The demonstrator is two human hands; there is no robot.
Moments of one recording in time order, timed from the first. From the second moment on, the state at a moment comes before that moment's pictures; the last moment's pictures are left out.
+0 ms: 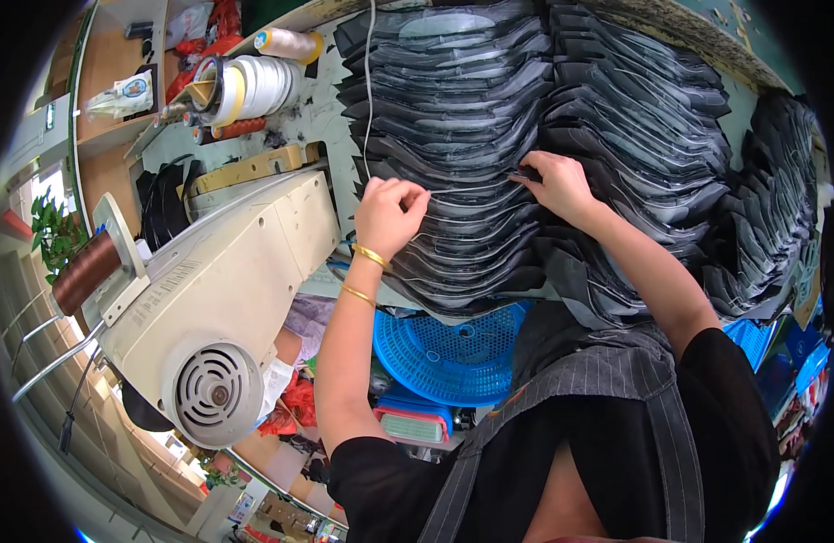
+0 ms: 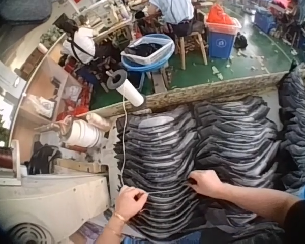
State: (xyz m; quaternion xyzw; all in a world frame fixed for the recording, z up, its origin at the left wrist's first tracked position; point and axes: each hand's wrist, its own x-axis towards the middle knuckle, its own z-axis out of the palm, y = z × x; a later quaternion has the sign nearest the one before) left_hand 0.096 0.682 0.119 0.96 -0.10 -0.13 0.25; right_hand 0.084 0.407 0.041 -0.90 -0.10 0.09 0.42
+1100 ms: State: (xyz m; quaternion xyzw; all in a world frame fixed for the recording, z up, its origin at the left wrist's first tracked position) left_hand 0.006 0.607 0.134 0.78 0.05 -0.18 0.59; right_hand 0.039 0.398 0.116 -0.67 -0.09 0.36 0.64
